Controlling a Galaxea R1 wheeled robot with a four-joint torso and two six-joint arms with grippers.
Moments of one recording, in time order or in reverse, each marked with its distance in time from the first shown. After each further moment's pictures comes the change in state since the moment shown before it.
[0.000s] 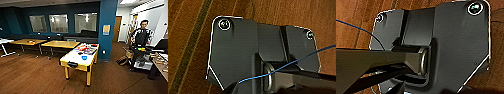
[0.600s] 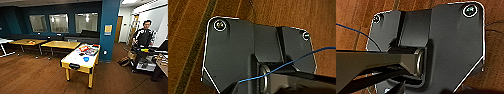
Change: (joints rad) left arm -0.001 0.005 0.004 0.000 -0.001 0.002; right arm 0.000 -0.007 -0.003 0.000 0.000 0.000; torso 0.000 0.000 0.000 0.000
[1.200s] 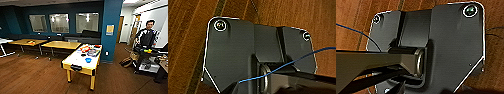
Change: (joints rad) left arm 0.000 0.000 0.000 0.000 0.000 0.000; right arm 0.001 0.001 0.000 0.000 0.001 0.000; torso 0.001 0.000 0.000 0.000
